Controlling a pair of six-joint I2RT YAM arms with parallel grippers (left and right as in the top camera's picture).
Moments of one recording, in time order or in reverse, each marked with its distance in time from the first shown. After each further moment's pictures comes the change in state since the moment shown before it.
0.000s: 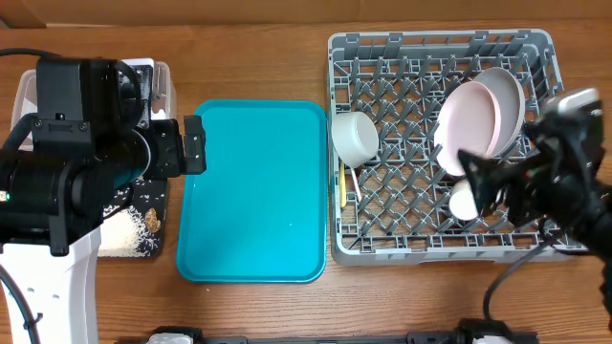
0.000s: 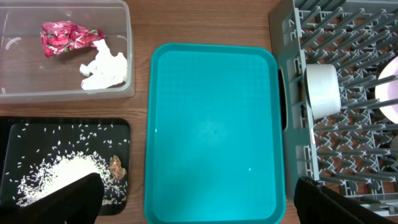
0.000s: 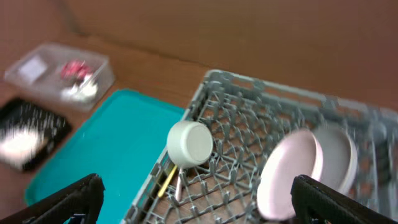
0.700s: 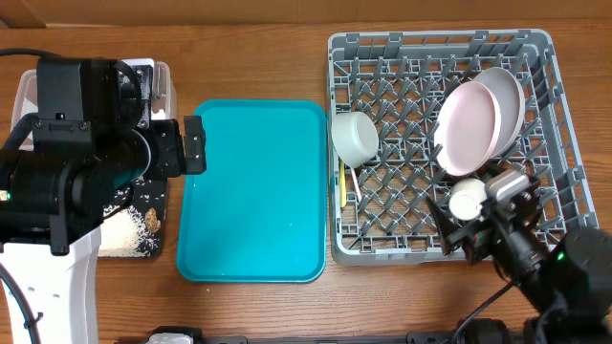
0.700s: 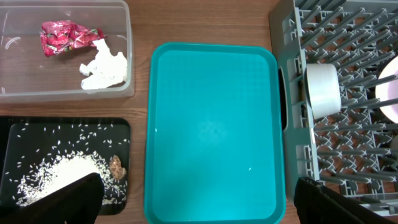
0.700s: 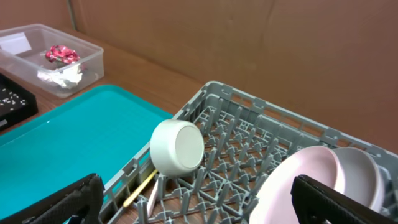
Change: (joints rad) left arm 0.000 0.000 -0.002 0.000 0.000 0.000; right arm 0.043 -0.509 -0.846 0.577 0.002 -0.050
